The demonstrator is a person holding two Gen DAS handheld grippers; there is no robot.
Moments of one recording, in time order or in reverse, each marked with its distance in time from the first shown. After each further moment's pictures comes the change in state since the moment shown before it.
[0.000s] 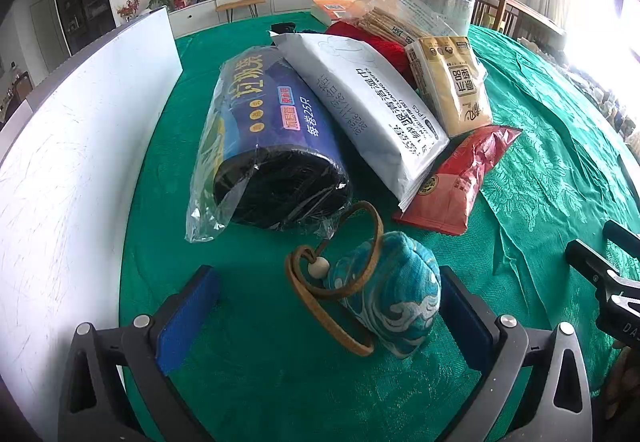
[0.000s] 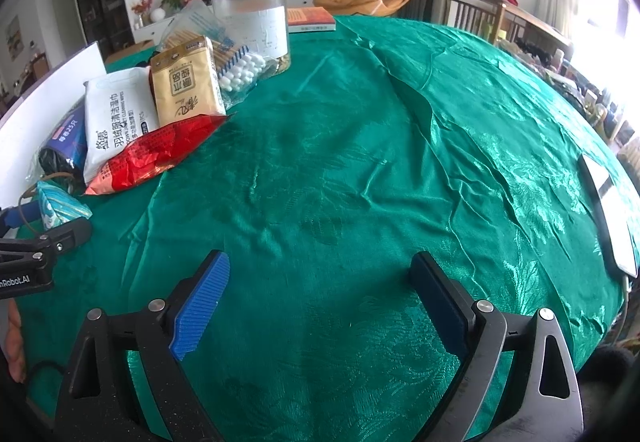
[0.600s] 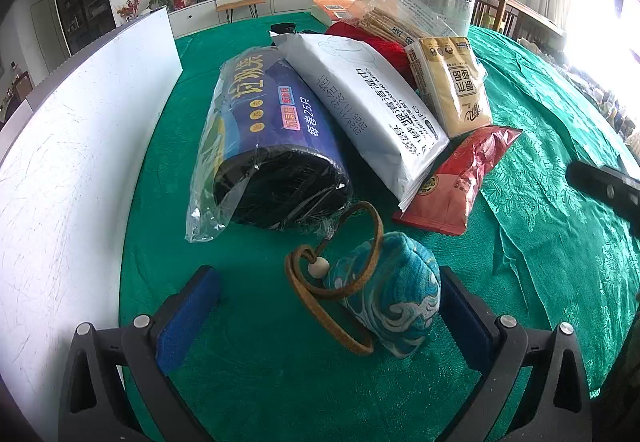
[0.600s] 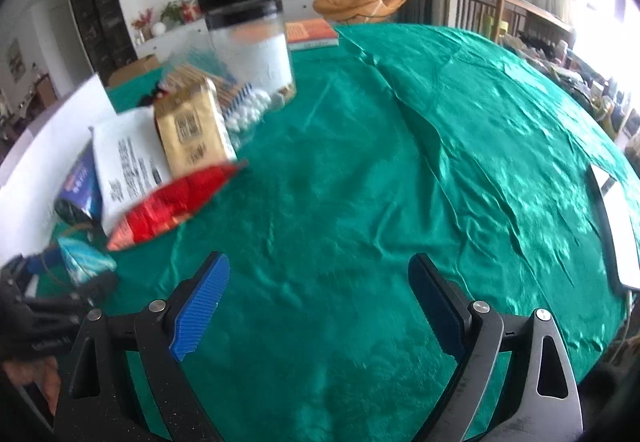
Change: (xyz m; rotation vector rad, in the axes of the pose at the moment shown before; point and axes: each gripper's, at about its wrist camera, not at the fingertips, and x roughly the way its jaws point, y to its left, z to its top) left arm 0.000 0.000 0.000 0.000 -0.001 0.000; right arm -0.005 0.007 0.043 0.048 -0.018 0.069
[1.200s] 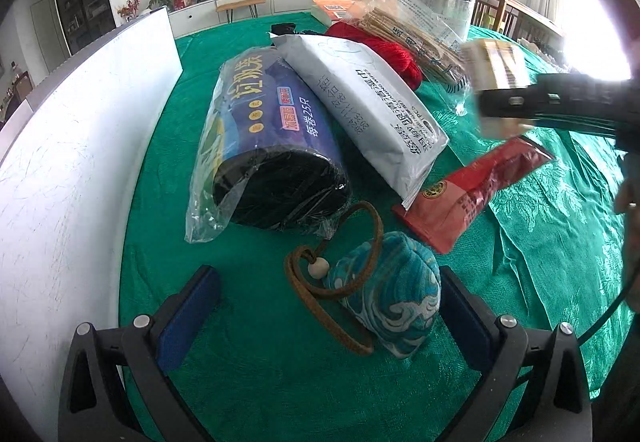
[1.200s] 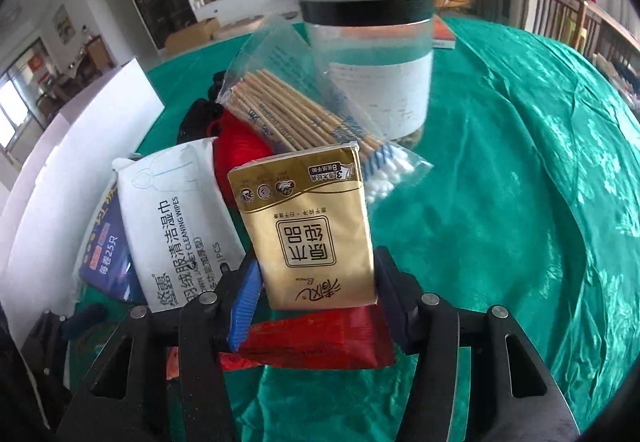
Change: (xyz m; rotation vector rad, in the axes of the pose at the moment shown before) left arm -0.001 -0.001 0.000 0.000 -0.001 0.001; right arm 0.070 0.051 0.074 -0.096 0.124 0.204
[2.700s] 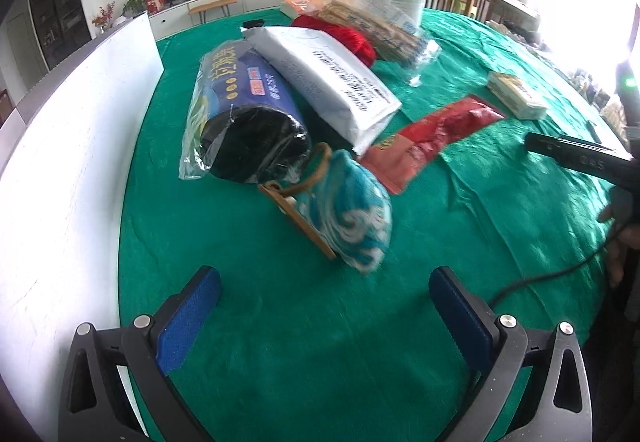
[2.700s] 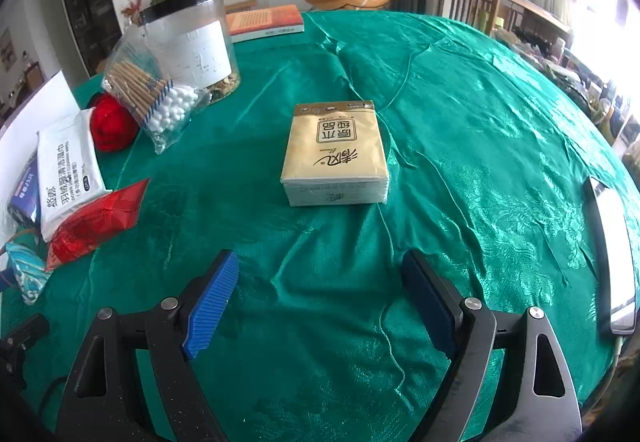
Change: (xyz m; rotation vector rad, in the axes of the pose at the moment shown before) left arm -0.033 -0.009 -0.028 0.082 0.009 -0.076; right arm -0.042 -0.098 -0.077 0.090 -0.070 -0.260
